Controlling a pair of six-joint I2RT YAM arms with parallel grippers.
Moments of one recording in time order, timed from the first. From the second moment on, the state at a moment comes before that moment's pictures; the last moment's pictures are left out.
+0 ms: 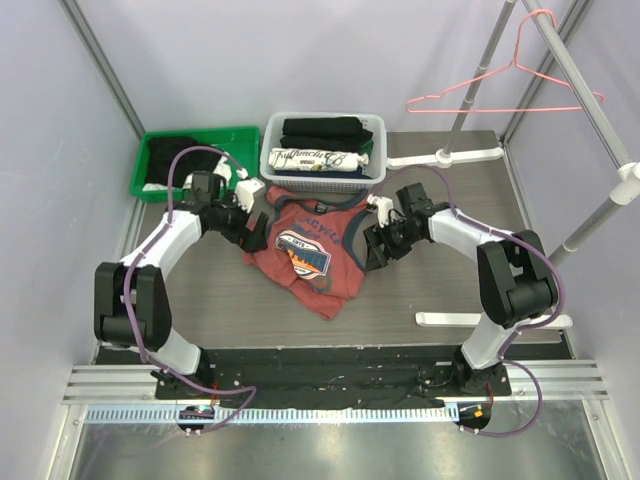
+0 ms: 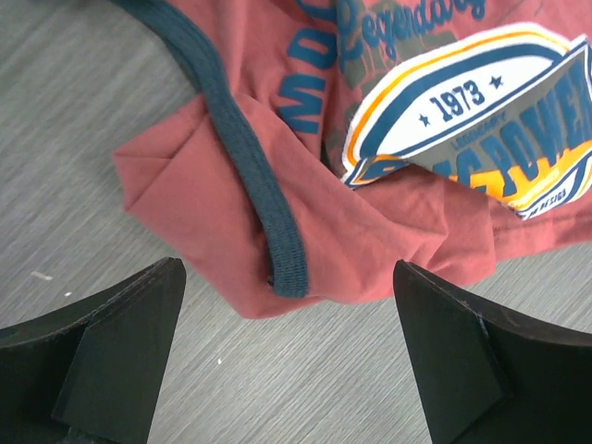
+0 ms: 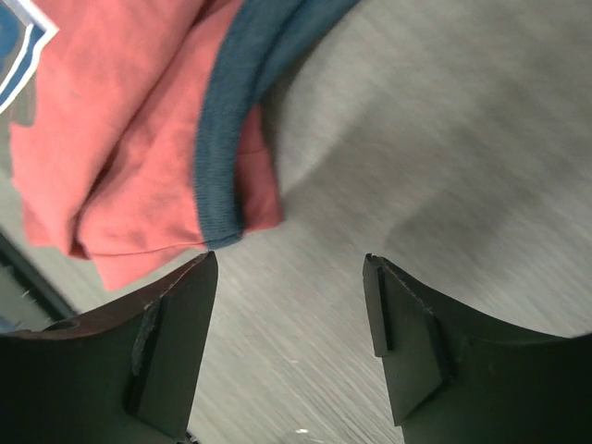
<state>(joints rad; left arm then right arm) -0.12 1.54 1.09 -0.52 0.53 0.42 0.32 1.69 1.05 -0.49 -0.50 -0.20</state>
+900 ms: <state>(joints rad) -0.07 1.66 1.10 -0.71 0.64 0.62 0.32 1.85 1.12 -0.54 -0.73 -0.22</state>
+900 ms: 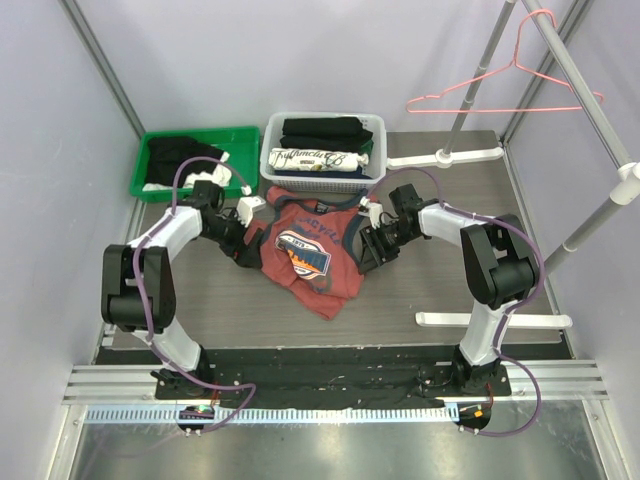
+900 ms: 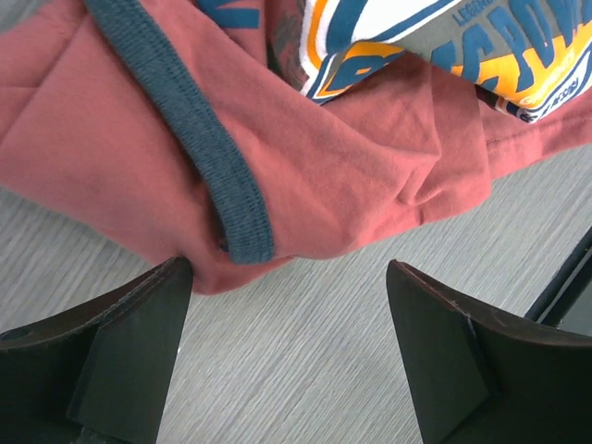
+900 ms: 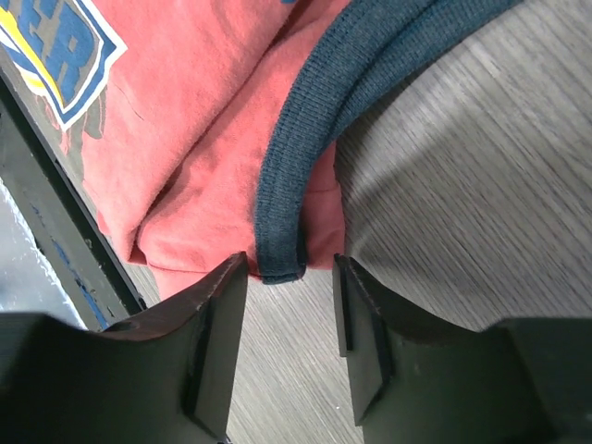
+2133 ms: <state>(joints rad) -0.04 1.71 1.13 -0.73 0.75 0.64 0.32 1.86 1.12 -0.54 -0.74 -0.23</state>
